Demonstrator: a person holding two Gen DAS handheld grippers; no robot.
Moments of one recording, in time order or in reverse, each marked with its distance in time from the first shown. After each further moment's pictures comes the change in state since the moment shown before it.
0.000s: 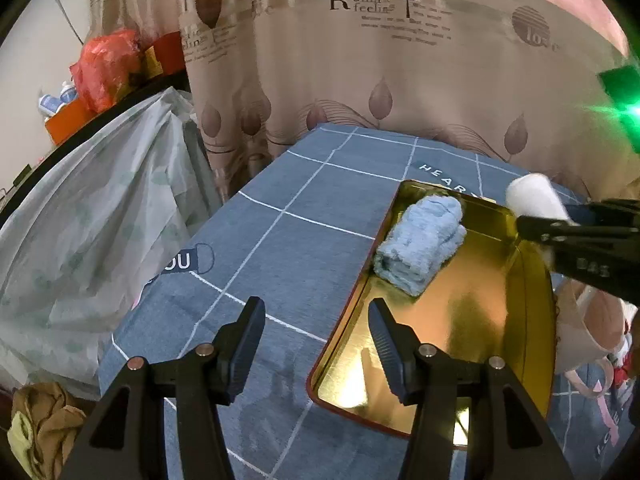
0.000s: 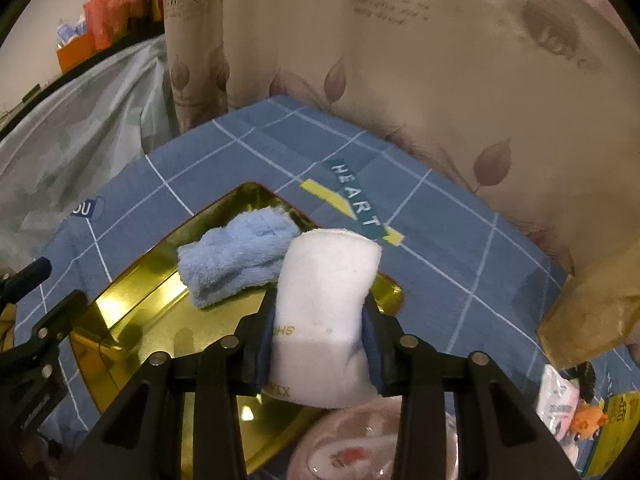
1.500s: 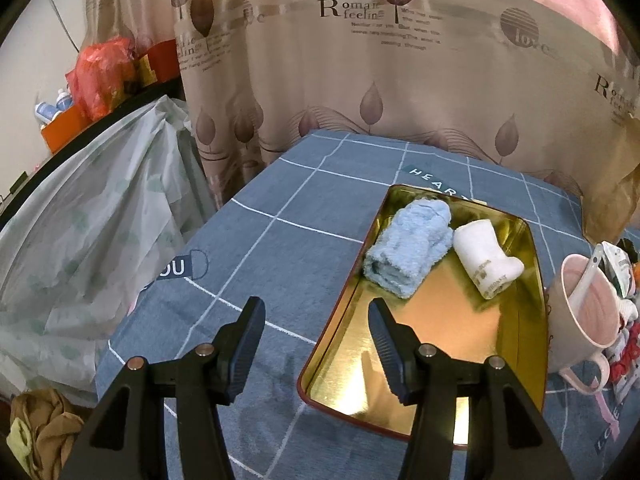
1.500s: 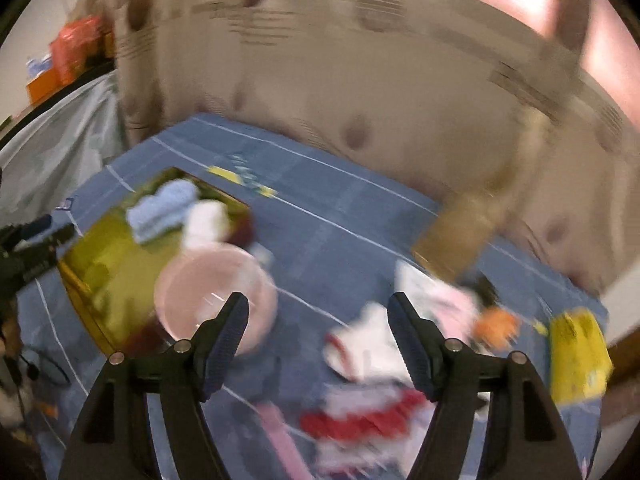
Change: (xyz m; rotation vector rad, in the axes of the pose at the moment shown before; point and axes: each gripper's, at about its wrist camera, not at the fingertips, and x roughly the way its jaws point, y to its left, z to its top) left arm -0.007 -0.008 -0.004 0.023 -0.027 -0.017; right arm -0.125 -0.106 -0.107 0.155 -0.061 -0.181
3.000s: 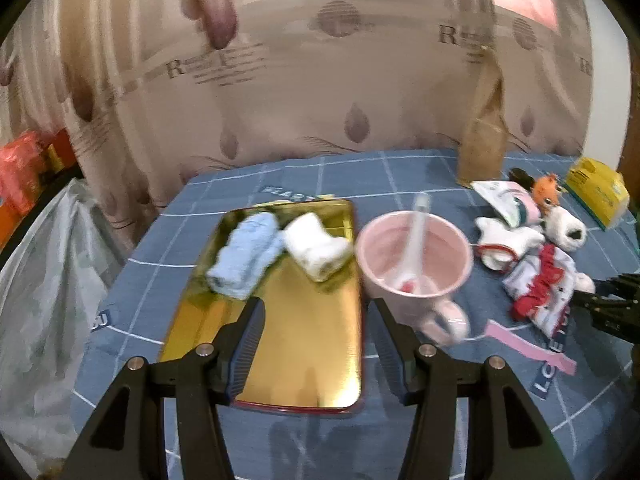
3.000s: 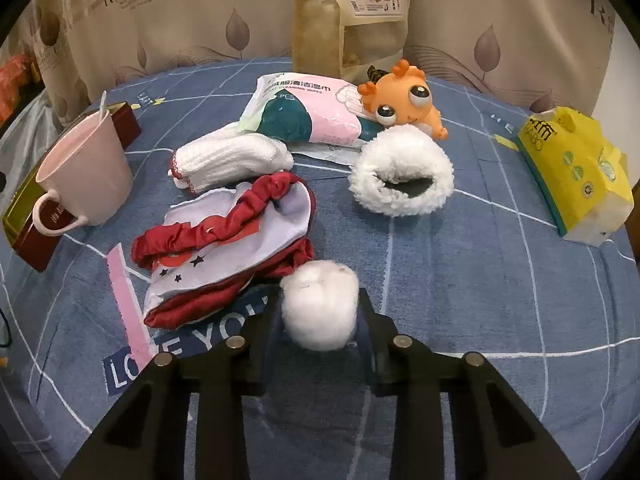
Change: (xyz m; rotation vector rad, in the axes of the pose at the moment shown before) left arm -0.069 -0.126 -0.032 0.312 -0.080 -0.235; right arm 0.044 -0.096 -0.156 0.254 0.143 -0.021
